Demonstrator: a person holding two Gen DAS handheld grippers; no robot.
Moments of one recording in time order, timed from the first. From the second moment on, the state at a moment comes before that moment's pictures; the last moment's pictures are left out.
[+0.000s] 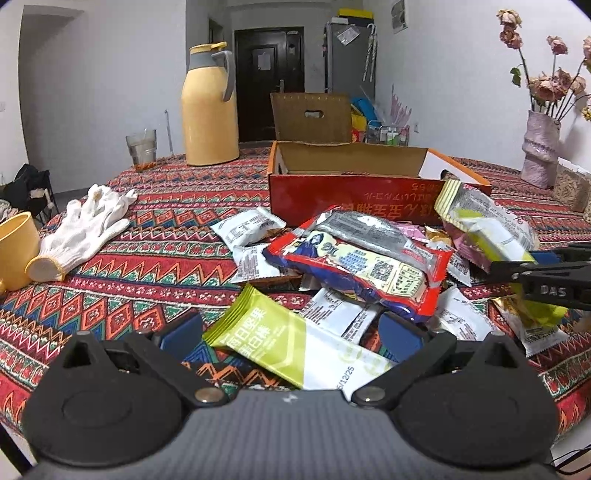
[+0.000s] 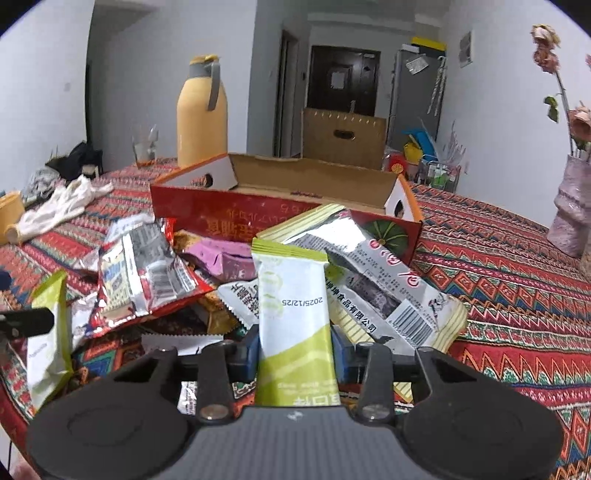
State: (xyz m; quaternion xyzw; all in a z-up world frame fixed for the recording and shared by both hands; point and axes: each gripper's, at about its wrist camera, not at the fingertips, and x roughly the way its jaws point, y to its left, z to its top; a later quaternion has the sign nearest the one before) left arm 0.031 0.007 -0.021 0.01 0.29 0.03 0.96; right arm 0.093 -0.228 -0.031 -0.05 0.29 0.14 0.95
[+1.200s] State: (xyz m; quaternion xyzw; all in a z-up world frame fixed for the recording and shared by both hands) left arm 0.045 0.033 -0.040 0.03 0.41 0.05 0.91; right arm 0.017 -0.225 -0.028 0.02 0.26 0.11 0.96
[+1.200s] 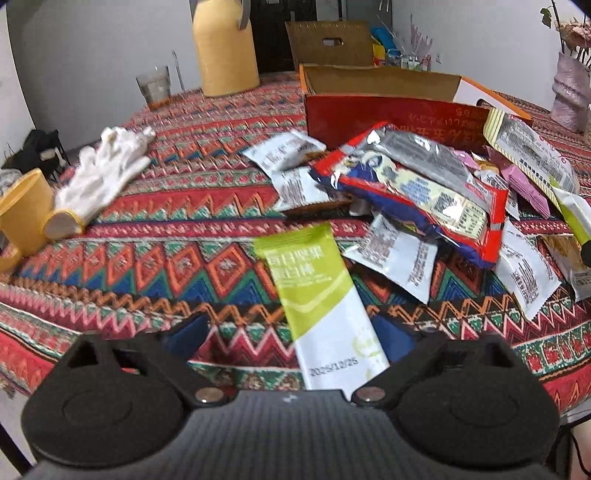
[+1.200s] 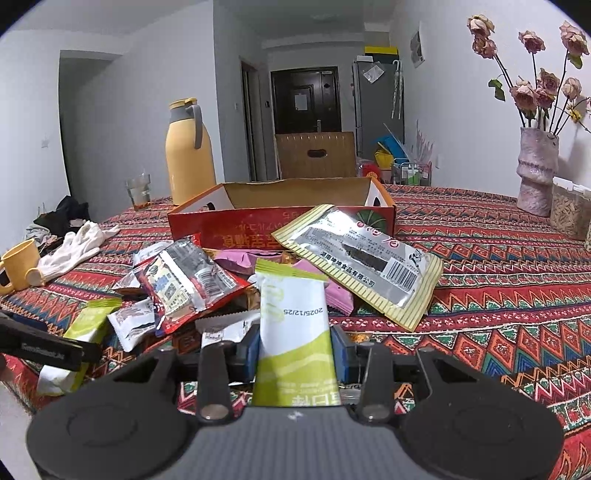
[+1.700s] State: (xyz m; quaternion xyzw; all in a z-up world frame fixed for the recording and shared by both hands) left arm 0.030 0.030 -0.033 0.02 0.38 0.03 0.92; right arm 0.012 -0.223 -0.029 0.02 0.26 0.11 0.96
